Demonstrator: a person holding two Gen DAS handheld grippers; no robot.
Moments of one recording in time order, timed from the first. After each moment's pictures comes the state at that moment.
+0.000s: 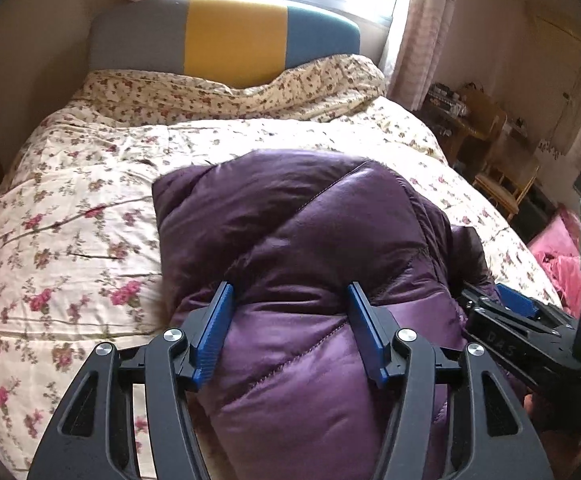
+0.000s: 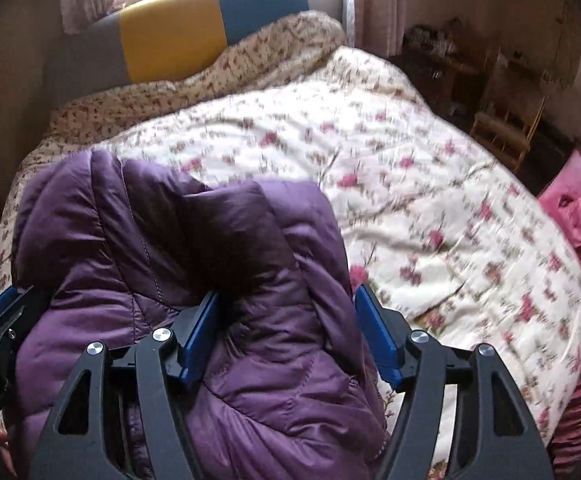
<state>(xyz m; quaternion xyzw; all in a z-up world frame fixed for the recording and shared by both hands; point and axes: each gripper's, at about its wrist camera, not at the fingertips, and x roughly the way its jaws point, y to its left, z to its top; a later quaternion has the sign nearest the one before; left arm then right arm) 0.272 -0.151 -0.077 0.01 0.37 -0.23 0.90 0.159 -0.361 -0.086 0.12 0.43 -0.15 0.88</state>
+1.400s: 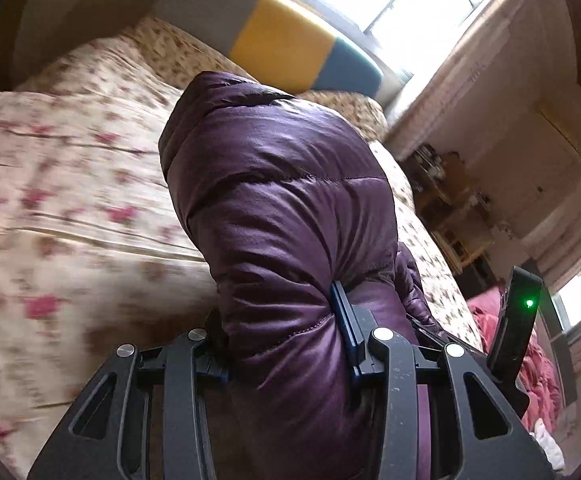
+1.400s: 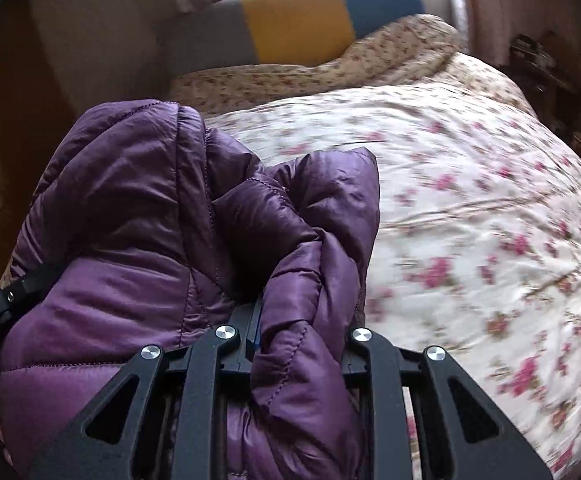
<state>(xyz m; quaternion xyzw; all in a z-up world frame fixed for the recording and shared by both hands) 0.219 0.022 -0.060 -0.18 0.38 -0.26 0.87 0.135 -0.228 -0.061 0.13 0.42 0.05 0.90</state>
